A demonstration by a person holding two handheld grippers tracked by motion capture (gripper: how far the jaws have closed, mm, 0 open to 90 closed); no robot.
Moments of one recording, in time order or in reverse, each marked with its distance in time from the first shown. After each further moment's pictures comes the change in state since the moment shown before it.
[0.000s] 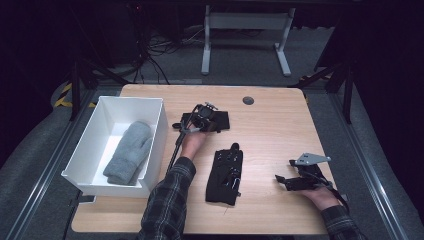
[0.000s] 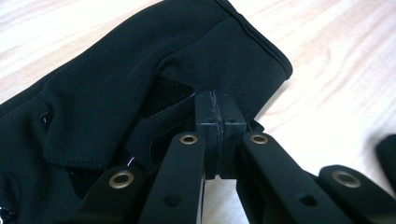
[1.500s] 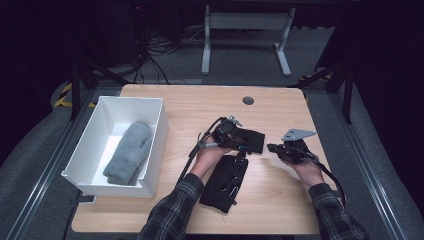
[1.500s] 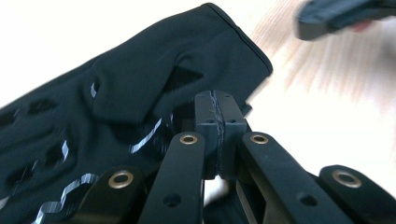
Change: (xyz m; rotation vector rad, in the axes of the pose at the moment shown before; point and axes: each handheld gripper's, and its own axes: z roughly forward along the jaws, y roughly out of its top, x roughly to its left) left arm -0.085 -0.009 -0.022 -0.037 -0.252 0.161; right arm -0.014 0.075 0.030 -0.059 0.028 -0.071
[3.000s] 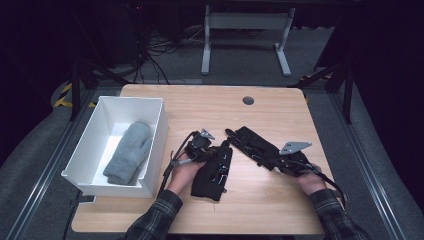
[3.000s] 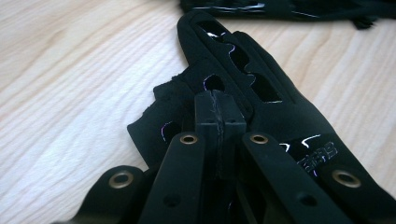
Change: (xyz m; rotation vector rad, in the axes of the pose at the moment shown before) left arm 0.013 -0.073 -0.036 0.010 0.148 -0.077; right arm 0.022 -0.028 -0.008 0.141 0.041 -0.053
